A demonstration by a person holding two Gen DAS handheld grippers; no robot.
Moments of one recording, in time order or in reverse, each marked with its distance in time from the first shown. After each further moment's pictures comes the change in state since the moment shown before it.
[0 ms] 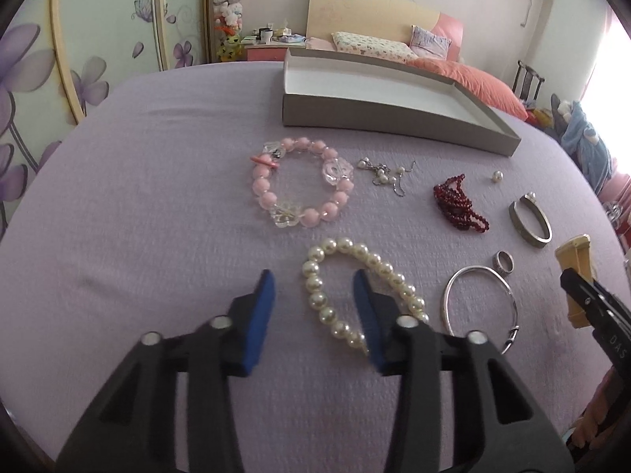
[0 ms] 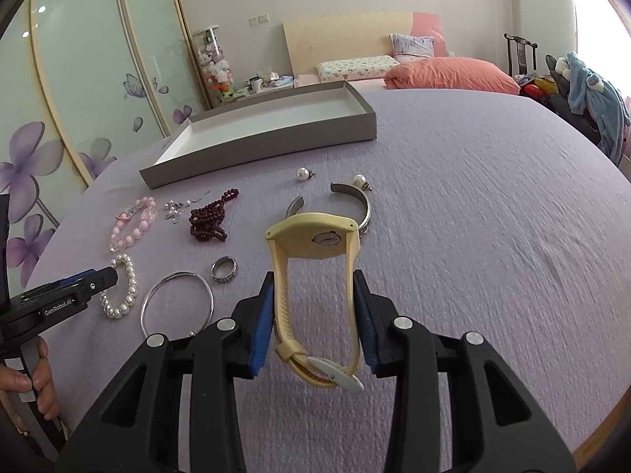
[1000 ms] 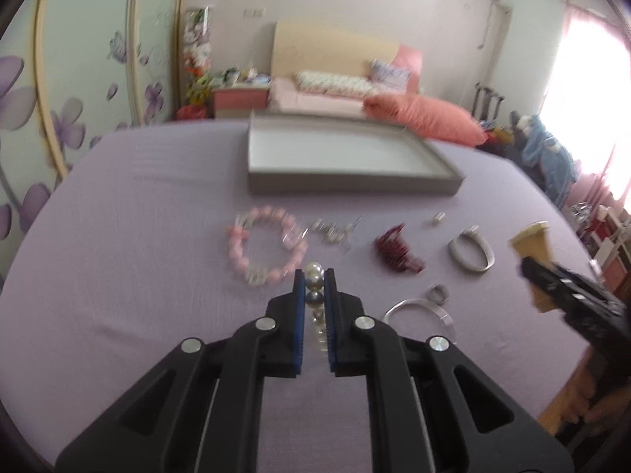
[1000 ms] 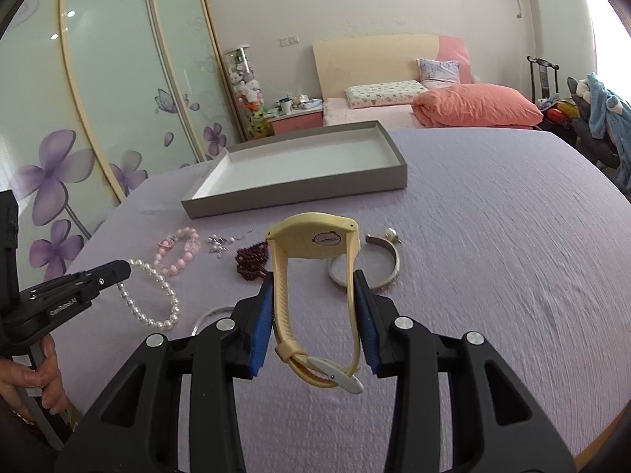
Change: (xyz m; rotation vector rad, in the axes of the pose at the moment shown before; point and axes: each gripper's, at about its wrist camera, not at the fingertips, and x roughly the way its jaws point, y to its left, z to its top) left arm -0.063 -0.004 0.024 0.062 -0.169 -0.142; right arm -0.027 0.015 0.037 -0.050 -0.083 0.117
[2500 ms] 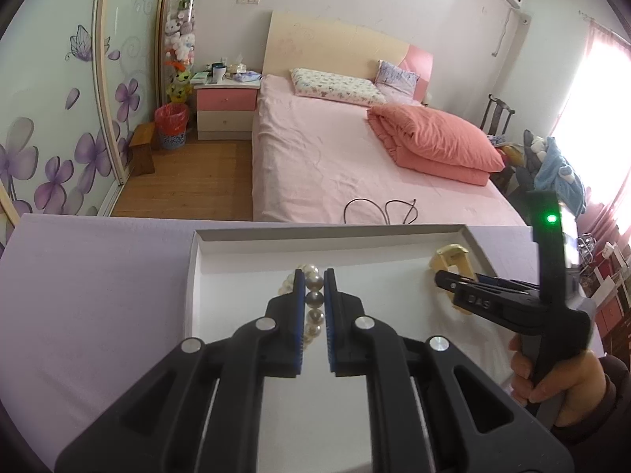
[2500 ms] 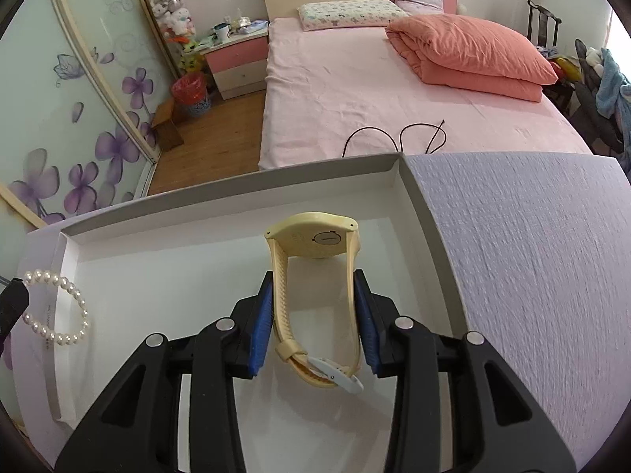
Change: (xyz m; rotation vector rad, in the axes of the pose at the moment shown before) left arm 0.230 0.022 0.218 -0.050 0.069 -0.027; right arm 0.282 -0.040 0.176 0.073 0.347 -0.212
